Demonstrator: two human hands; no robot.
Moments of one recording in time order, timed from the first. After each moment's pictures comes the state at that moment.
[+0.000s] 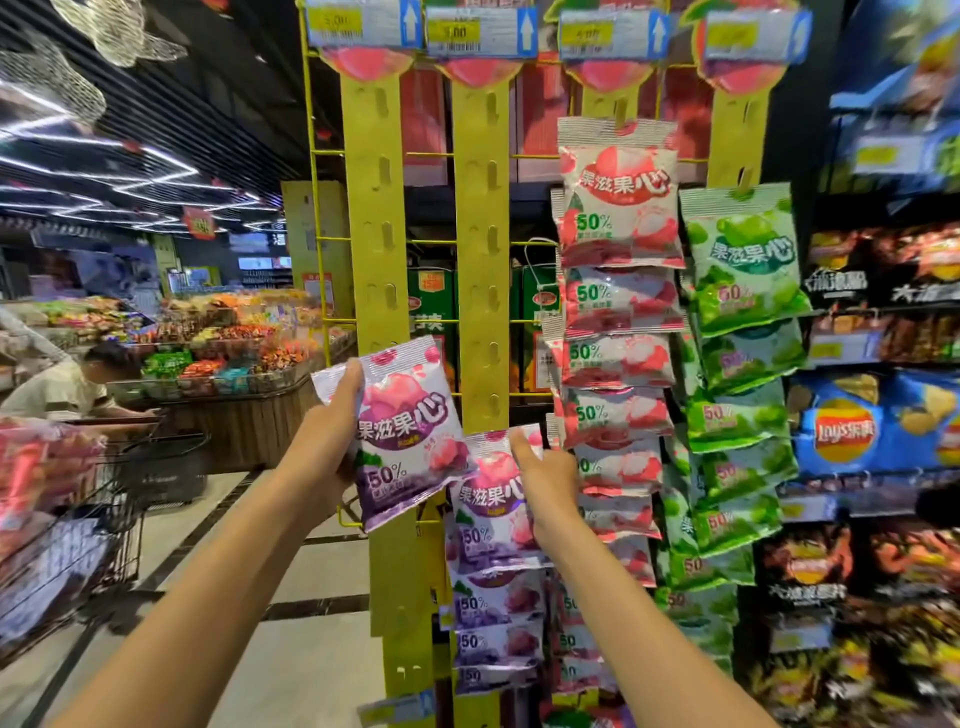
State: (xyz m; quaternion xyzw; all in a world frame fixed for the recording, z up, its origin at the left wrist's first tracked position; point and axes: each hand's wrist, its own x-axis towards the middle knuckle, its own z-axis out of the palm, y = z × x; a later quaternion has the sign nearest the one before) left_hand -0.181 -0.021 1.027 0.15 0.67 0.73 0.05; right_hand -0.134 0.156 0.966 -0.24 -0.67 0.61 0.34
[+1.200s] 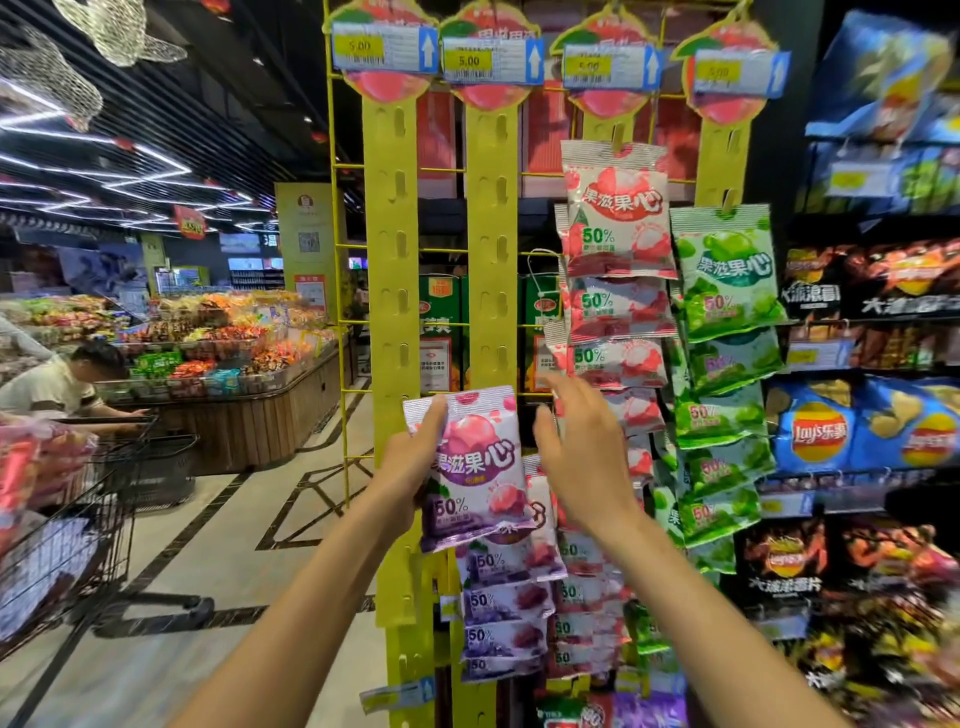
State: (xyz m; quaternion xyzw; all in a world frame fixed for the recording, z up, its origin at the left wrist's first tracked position) left_hand -0.158 0.017 1.004 0.14 0.69 0.70 0.13; right_hand -0.058 0.141 1.010 -0.04 -0.85 0.25 0.47
